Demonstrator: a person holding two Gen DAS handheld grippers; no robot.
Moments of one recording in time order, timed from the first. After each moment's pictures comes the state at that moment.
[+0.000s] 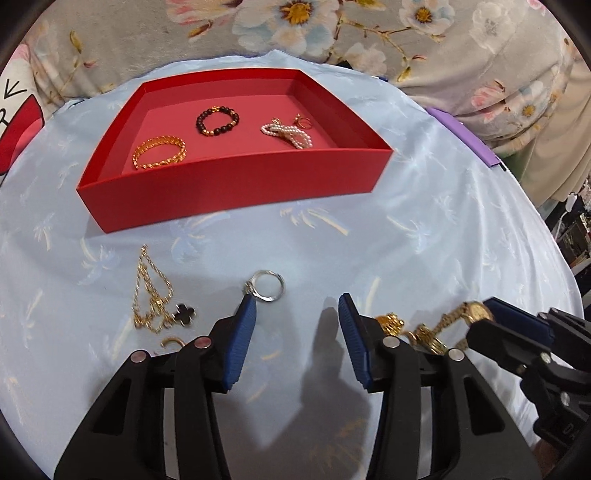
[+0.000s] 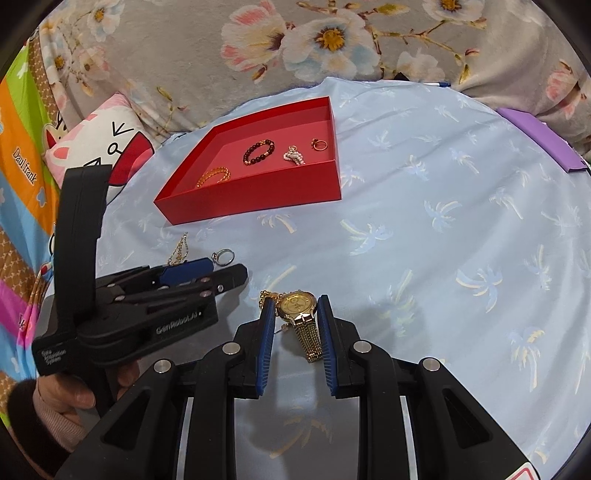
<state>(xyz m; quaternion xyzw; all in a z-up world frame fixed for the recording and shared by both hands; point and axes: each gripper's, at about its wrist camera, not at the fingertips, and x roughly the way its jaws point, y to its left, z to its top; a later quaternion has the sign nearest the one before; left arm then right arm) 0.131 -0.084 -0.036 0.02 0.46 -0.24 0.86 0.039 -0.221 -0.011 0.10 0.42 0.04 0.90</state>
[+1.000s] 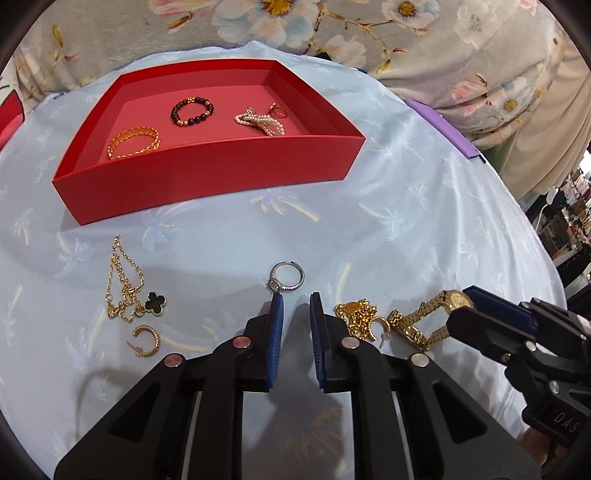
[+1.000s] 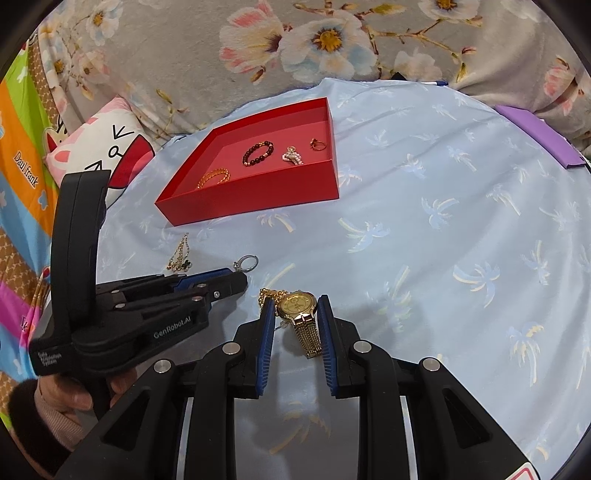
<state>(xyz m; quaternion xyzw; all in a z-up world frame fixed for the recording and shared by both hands) 0.129 -0.093 -0.037 0.02 0.46 -0.27 0.84 0.034 -0.224 -0.009 0.11 0.41 0.04 0.90</state>
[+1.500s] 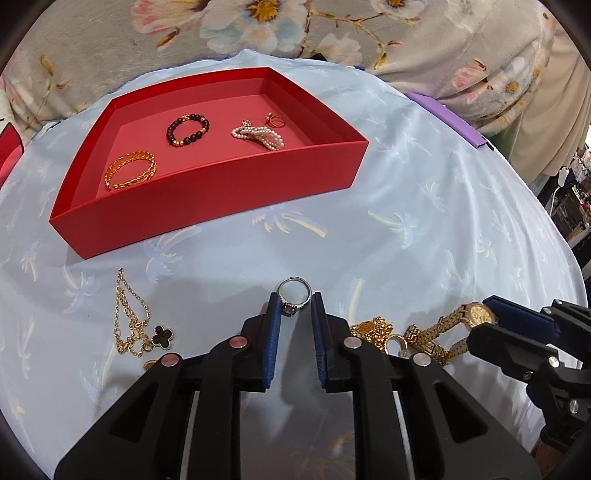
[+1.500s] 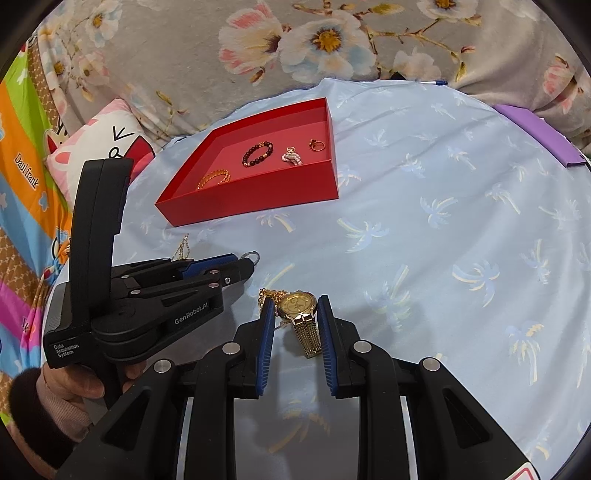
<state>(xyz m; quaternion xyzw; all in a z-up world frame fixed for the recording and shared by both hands) 0.139 -0.104 -0.037 0.06 0.45 -0.27 0.85 0.033 -0.226 -0.009 0.11 0.41 0.04 0.90</state>
